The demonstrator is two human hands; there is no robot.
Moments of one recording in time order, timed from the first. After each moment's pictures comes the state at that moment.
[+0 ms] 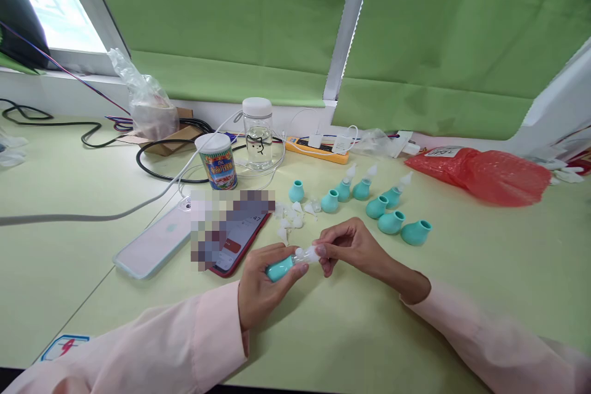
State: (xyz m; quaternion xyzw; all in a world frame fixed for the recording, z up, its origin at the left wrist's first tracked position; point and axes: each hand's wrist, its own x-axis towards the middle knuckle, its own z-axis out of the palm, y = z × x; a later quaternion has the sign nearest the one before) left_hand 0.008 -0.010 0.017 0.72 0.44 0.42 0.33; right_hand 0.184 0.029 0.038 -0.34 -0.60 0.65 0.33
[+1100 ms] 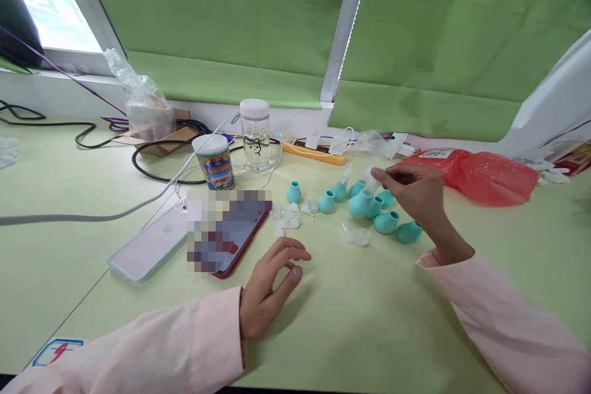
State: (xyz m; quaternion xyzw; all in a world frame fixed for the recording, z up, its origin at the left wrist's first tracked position) left_hand 0.011 -0.015 0.013 0.72 0.34 0.43 0.42; right_hand 0.255 0.075 0.082 -0.57 -0.67 0.01 0.48
